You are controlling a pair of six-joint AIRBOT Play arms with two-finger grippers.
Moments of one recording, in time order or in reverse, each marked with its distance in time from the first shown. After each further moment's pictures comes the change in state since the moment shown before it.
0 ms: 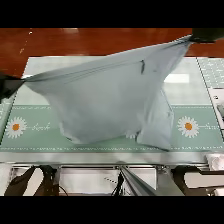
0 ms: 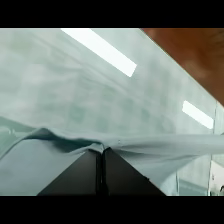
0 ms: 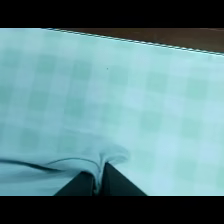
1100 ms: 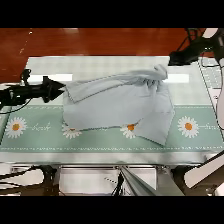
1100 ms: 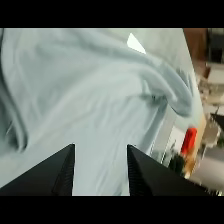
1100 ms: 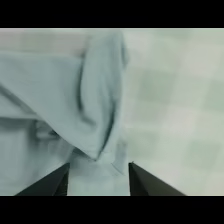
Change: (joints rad) left arm -0.118 -0.639 -0.032 -0.335 0.026 0.332; right arm -0.016 -0.285 0.002 -0.066 0.055 -0.029
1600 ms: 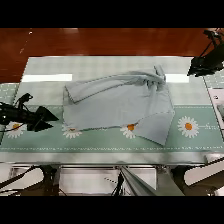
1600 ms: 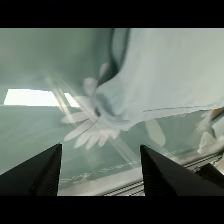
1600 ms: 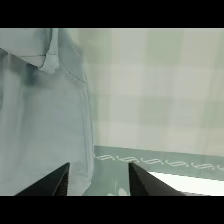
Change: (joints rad) left arm 0.122 0.171 -0.200 0.532 -0.233 -0.113; right arm -0.156 0.065 -0.027 0.030 0.266 0.002
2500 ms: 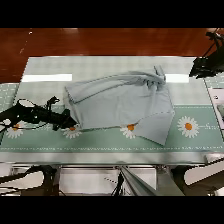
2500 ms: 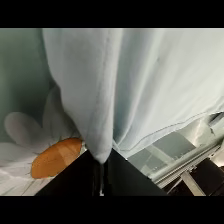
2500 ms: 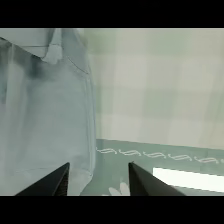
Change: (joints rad) left arm -0.325 -0.163 -0.074 -0.172 0.240 0.005; right arm -0.031 0.003 -0.006 0.015 0.023 -0.003
